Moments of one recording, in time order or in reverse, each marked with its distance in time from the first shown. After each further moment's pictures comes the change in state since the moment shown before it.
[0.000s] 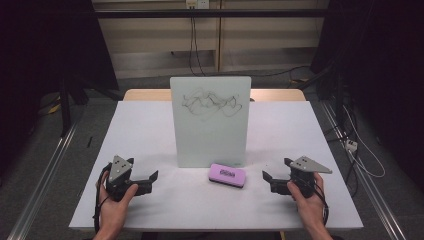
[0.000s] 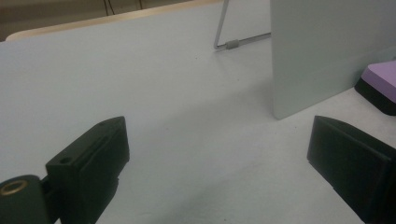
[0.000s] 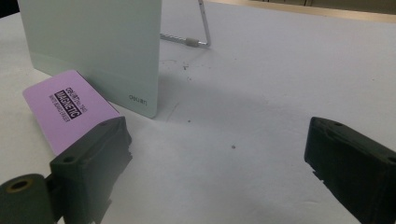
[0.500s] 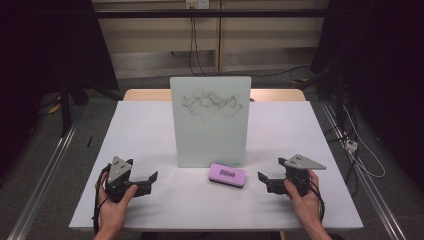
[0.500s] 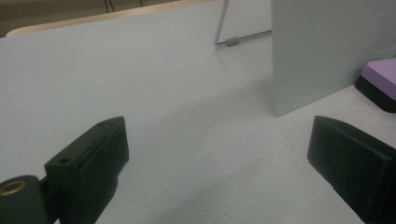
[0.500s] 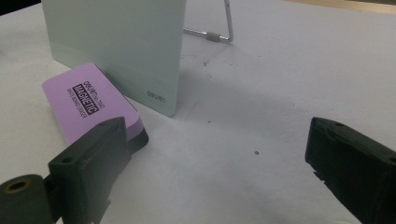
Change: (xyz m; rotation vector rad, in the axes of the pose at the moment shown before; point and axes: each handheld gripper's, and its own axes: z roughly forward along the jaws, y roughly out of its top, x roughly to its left) left arm 0.000 -0.002 -0.002 0.014 0.003 0.003; right arm 0.004 0.003 0.011 0.031 0.066 -0.026
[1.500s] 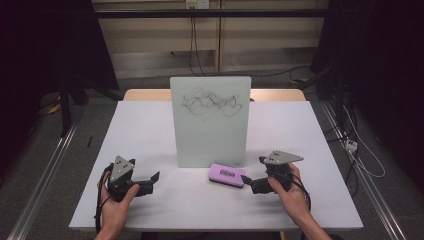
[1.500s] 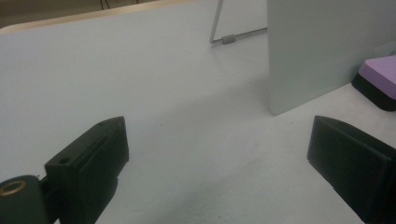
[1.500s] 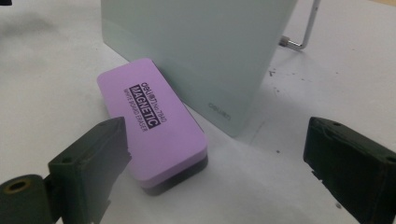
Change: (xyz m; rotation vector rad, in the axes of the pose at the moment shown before) left arm -0.002 0.000 0.004 0.008 -0.018 -0.003; right arm 0.030 0.024 0.028 0.095 0.148 -0.115
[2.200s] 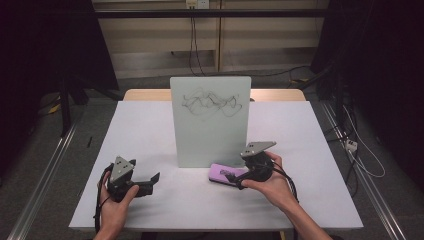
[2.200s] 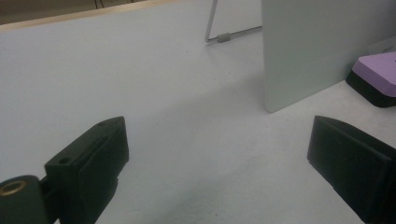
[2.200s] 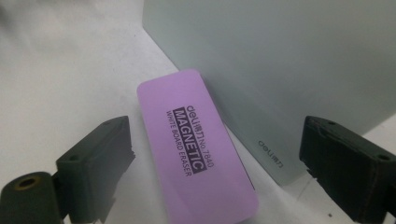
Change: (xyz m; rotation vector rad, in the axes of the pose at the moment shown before) left arm 0.000 0.000 0.000 0.003 -0.020 0.009; right arm 0.017 0.042 0.032 0.166 0.129 -0.138
